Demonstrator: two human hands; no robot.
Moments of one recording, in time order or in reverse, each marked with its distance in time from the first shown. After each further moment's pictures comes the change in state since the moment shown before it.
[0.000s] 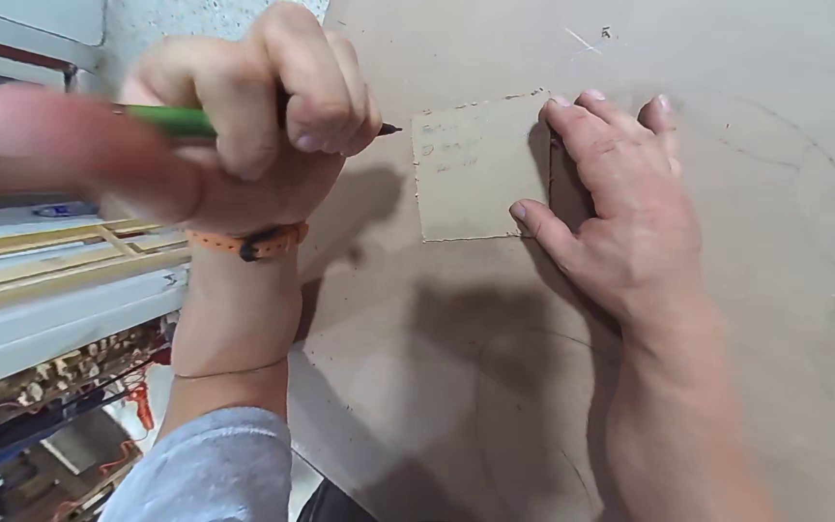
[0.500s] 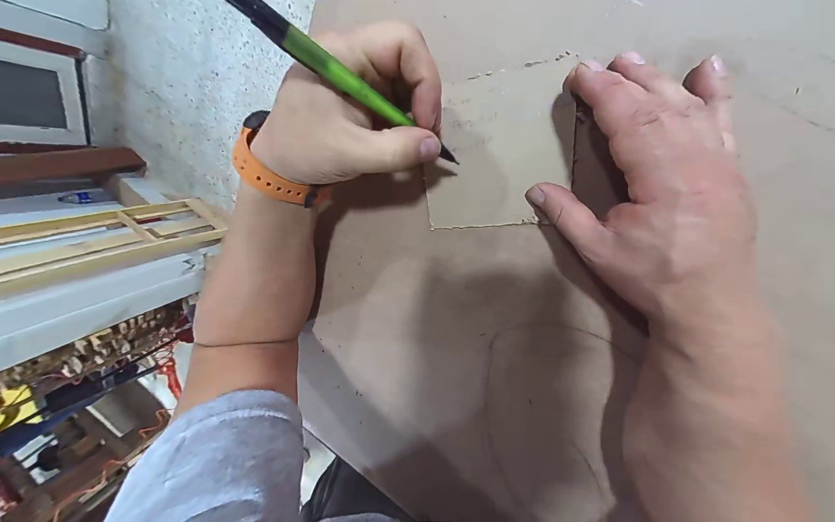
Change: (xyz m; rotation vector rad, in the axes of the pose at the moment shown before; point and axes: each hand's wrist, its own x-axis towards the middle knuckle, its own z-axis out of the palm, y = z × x) left_hand -0.002 -0.035 -0.021 0.290 -0.288 -0.392; right_hand 0.000 0.001 -0.001 -0.006 -0.027 0.017
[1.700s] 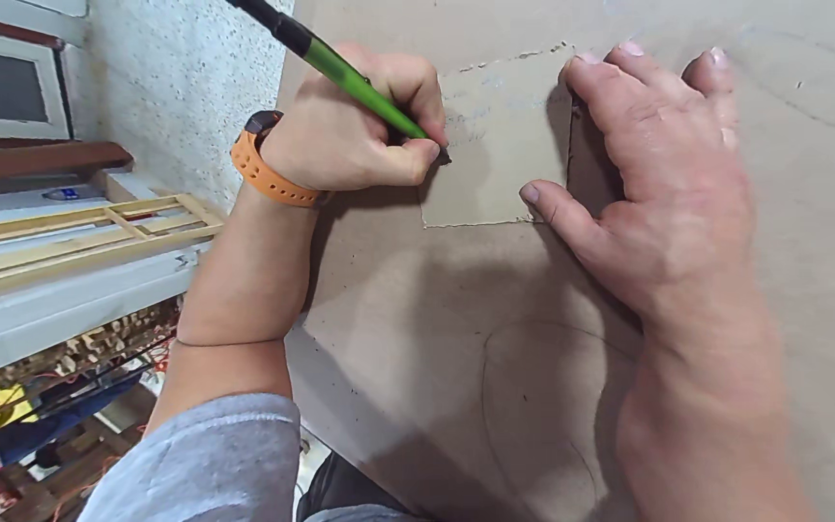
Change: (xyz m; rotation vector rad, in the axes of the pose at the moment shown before) left_hand 0.001 -0.005 0.010 0.235 -0.007 -0.103; right_hand 0.001 -0.001 0.000 -0.016 0.015 0.005
